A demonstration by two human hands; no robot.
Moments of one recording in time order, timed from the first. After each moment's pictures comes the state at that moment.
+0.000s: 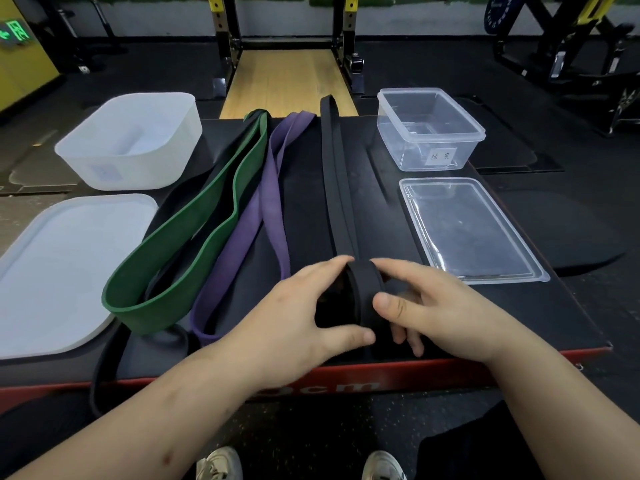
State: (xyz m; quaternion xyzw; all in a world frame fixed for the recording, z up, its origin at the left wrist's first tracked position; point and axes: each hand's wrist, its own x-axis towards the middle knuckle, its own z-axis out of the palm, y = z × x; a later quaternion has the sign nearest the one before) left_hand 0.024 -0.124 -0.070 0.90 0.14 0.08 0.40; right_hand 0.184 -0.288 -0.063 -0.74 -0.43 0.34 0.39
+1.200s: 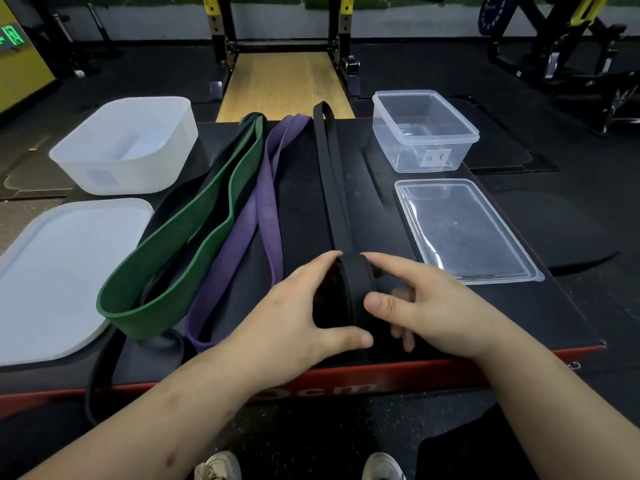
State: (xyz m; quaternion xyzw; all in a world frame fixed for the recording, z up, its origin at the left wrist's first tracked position) left_hand 0.029 -0.122 -0.076 0.89 0.15 0.08 0.42; right_hand 0.186 -0.284 -0.062 -0.73 -0.43 0.33 0.40
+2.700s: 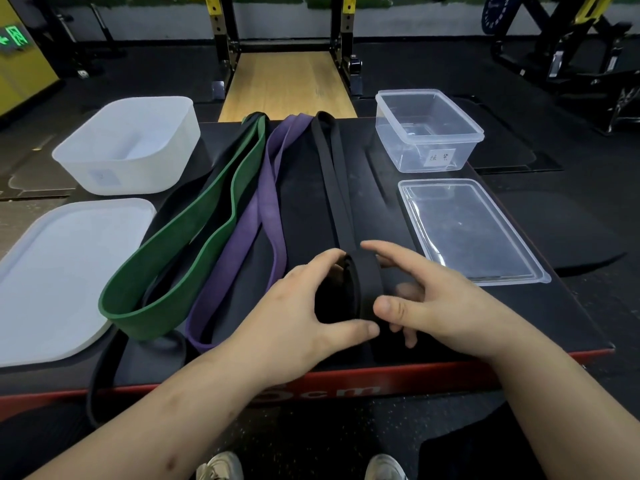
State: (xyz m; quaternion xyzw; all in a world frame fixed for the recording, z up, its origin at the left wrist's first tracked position) left_hand 0.028 -0.124 -0.071 0.89 0.19 0.07 0.41; right_hand 0.189 -0.286 -0.065 -0.71 -0.42 0.37 0.43
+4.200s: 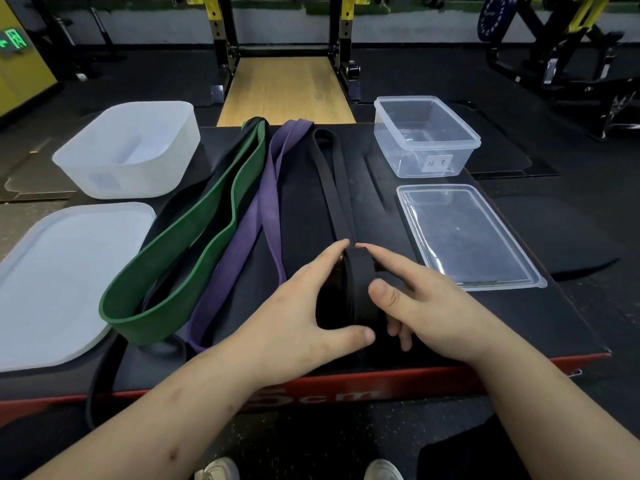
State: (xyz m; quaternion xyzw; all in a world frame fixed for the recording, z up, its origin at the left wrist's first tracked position) left_hand 0.031 -0.117 -0.074 0.88 0.16 0.07 0.44; right_hand 0.180 -0.278 -0.060 -0.75 -0.42 0.31 0.40
